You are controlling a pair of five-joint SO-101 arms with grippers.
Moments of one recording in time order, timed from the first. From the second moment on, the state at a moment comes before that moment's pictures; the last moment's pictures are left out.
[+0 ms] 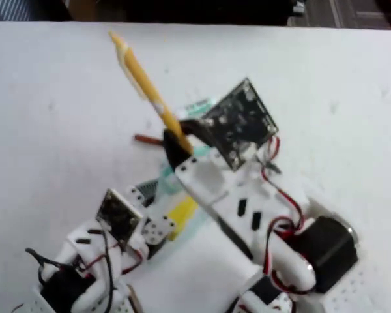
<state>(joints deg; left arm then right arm) 36.3 -104.0 76.3 52.6 1.7 -41.5 -44.8 -2.7 80.4 8.7</state>
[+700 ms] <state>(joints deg) 31.7 -104.0 76.3 52.6 5.2 -41.3 -57.5 16.4 80.9 8.6</state>
